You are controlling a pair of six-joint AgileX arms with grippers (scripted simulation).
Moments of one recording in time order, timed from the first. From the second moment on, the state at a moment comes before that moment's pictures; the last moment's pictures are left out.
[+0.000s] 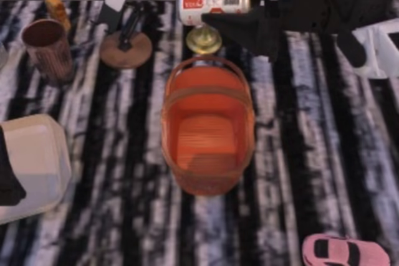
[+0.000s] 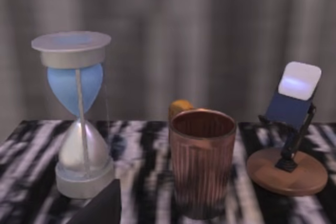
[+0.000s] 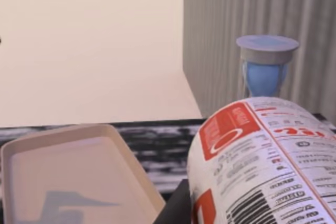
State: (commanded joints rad) left arm 0.00 0.00 0.00 0.00 0.00 0.00; right arm 0.33 2.11 1.31 0.84 -1.12 0.03
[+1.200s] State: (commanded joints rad) left arm 0.00 0.00 0.00 0.00 0.00 0.00; right arm 0.33 2.37 1.25 1.14 -1.12 0.03
